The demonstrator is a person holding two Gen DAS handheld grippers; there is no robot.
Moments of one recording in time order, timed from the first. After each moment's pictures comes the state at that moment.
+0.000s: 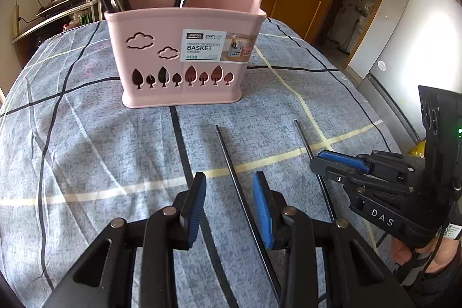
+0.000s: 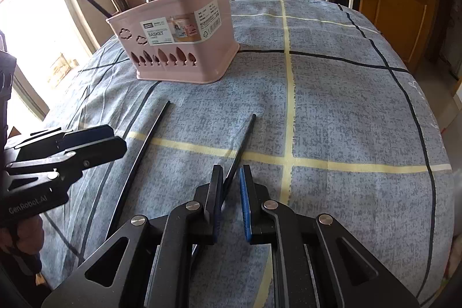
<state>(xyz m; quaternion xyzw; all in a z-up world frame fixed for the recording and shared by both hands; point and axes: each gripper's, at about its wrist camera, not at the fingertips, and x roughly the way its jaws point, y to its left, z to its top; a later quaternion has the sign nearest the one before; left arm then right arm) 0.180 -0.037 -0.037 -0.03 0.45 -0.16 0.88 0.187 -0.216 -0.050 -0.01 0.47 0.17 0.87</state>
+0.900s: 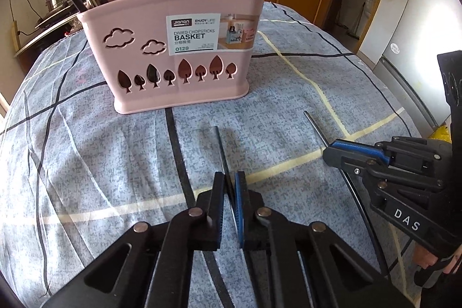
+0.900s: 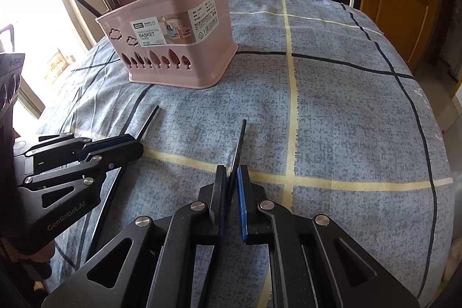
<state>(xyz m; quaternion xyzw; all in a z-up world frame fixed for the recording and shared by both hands) 0.196 -0.056 -0.048 0.01 0.46 -0.14 0.88 0.201 -0.211 -0.050 -0.02 0.48 0.17 0.86</state>
